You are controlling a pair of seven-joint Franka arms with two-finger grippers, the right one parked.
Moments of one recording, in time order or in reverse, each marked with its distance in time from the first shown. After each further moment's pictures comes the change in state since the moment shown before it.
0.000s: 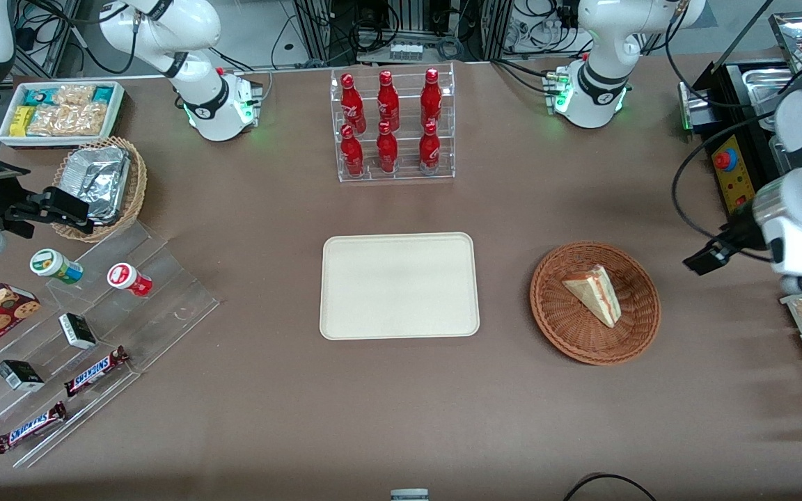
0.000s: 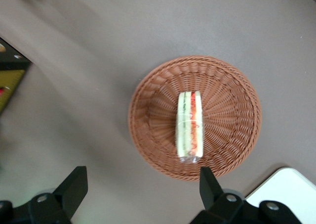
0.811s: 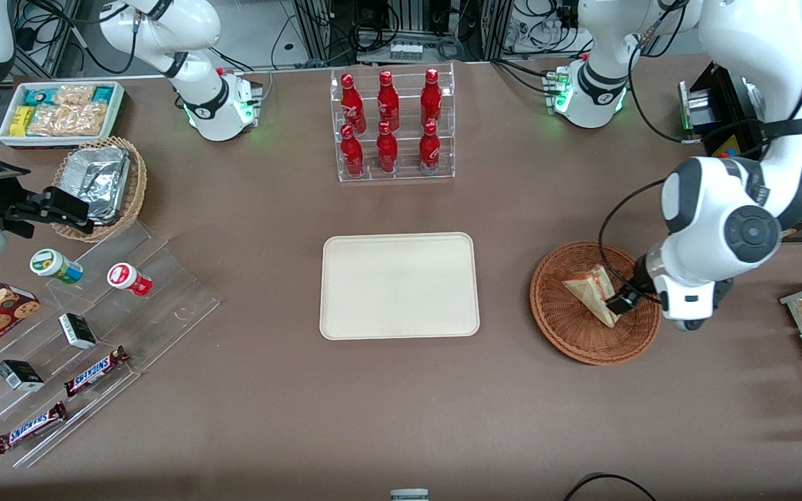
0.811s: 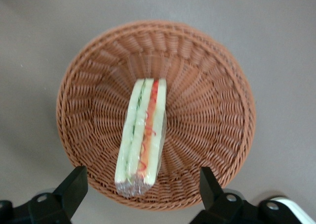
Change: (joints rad) arm -0.114 0.158 -0.006 -0.150 -0.041 0.303 -0.158
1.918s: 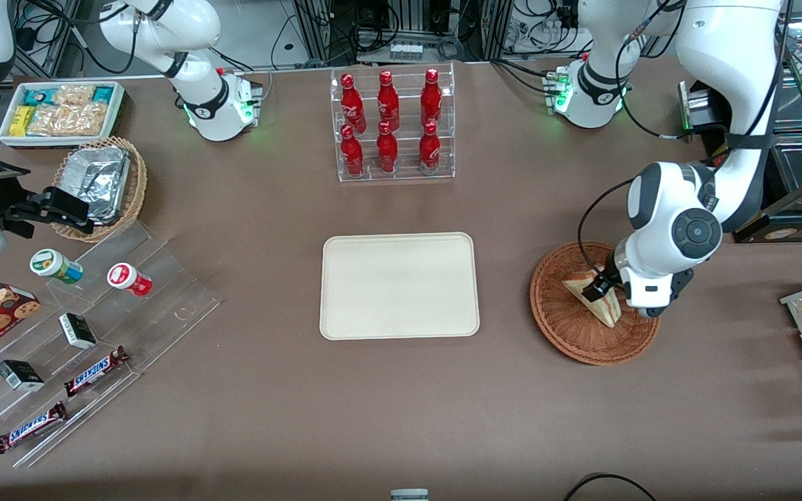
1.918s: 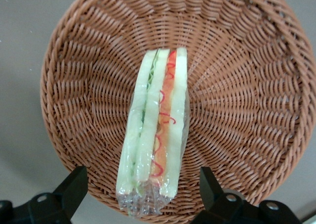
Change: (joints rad) arm -0.025 0.015 0.002 -0.160 0.010 0.145 -0.009
